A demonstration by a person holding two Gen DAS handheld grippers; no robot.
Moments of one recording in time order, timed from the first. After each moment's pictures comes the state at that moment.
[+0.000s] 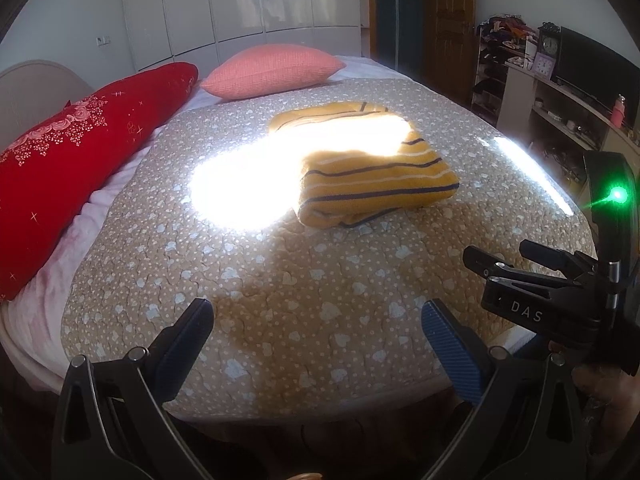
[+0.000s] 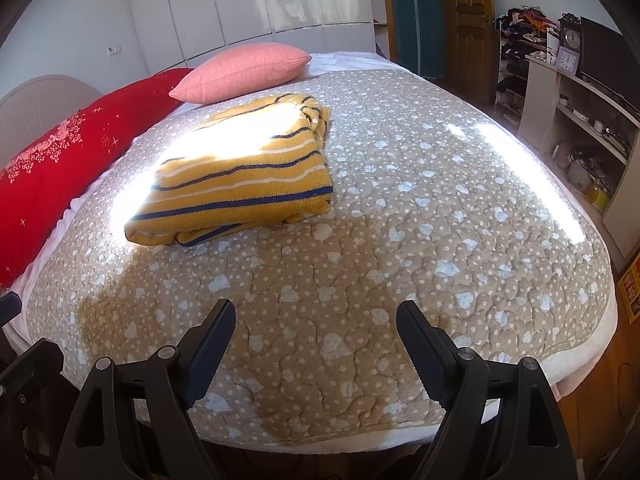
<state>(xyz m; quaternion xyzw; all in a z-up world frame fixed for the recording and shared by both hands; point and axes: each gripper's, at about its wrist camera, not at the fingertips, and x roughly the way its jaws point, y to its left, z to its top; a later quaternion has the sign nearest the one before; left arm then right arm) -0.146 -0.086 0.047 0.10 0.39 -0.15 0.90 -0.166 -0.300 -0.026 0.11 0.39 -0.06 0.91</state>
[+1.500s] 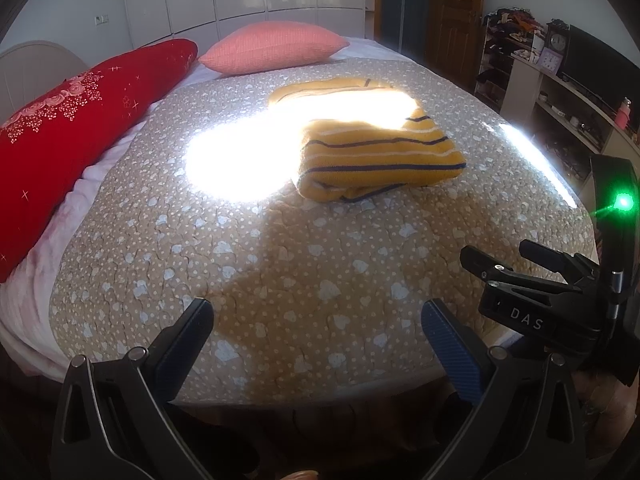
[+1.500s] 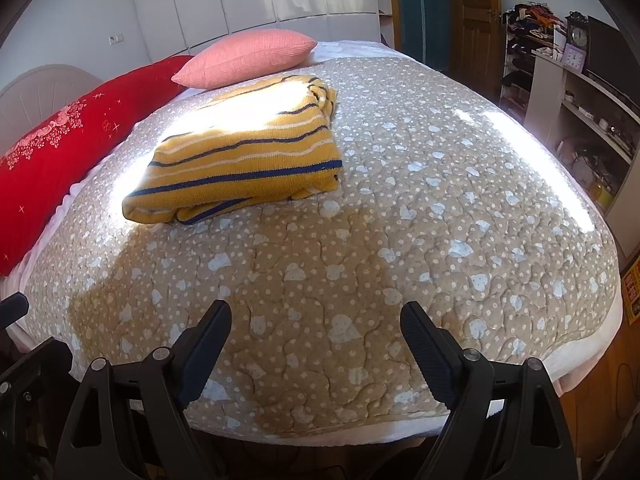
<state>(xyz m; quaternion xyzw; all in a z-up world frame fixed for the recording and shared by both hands) -0.141 -0.083 0.032 0.09 0.42 -0.15 0.89 -0.166 -0.293 -0.041 0.11 0.41 -0.05 0.90</state>
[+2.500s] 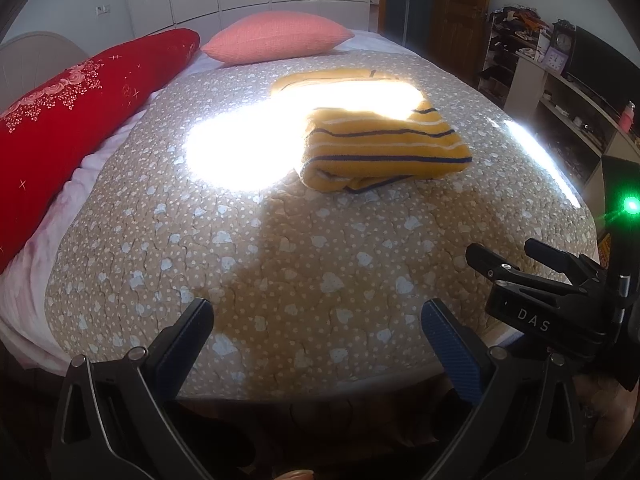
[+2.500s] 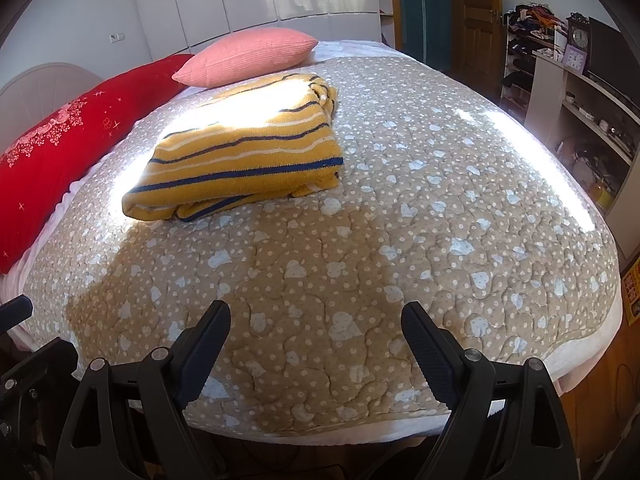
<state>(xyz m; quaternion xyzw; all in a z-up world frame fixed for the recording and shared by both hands) -0.137 -0.079 0.024 0.08 0.44 -0.14 0.88 -0.165 -0.292 -0.042 0.11 0.41 -0.06 0.90</state>
